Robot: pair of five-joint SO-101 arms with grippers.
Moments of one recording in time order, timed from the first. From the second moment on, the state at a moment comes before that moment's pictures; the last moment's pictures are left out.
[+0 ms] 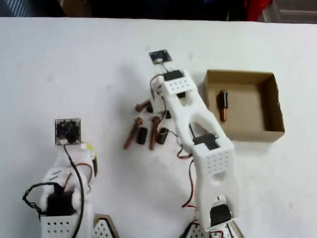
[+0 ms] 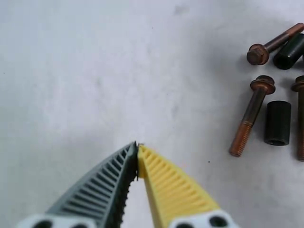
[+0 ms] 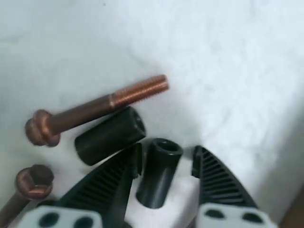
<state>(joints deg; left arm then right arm) -9.1 -103.5 92.4 64.8 2.2 -21.0 38.3 -18.3 67.5 1.3</state>
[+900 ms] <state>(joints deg) -9.1 -103.5 92.4 64.8 2.2 -21.2 27.3 -19.0 77.8 1.3</state>
